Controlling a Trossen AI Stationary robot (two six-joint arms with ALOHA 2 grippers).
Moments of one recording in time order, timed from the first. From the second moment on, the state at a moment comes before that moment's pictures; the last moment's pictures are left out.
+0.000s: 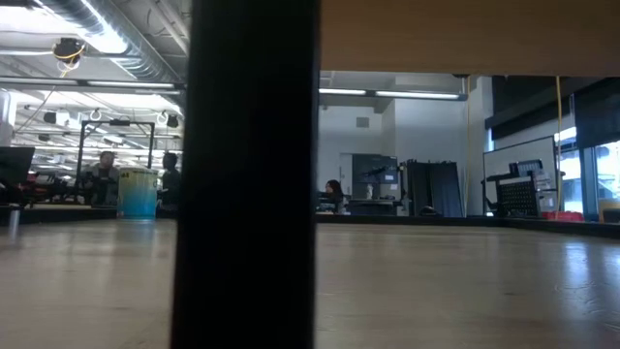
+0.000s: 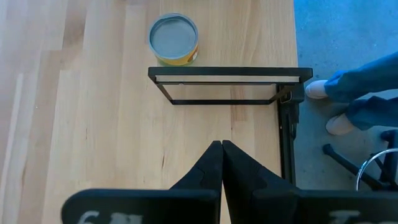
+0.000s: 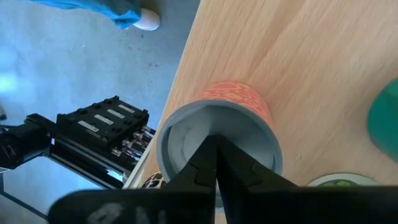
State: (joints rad) left arm -0.68 1.88 2.32 -1.52 -0.33 -0.63; right arm 0.73 1.90 1.94 -1.44 -0.26 0.38
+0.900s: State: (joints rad) left arm -0.68 1.88 2.32 -1.57 -0.32 -0.75; right arm 0.73 1.90 2.27 -1.57 -0.03 0.35
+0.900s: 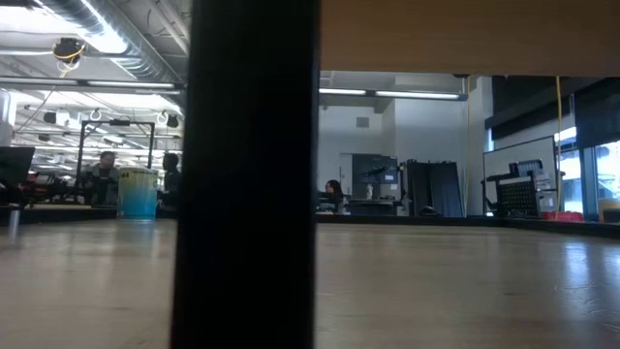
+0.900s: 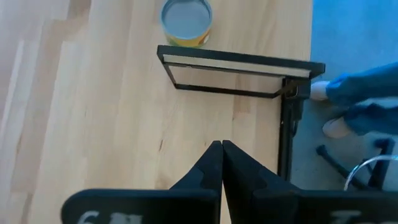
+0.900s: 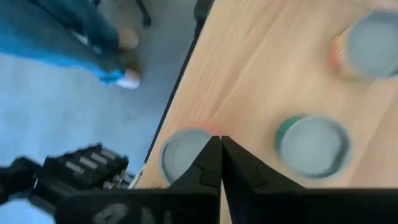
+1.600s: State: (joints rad) left arm -0.47 1.86 2.32 -1.57 -0.30 -0.80; right arm 0.73 1.81 2.35 -1.57 0.33 0.31
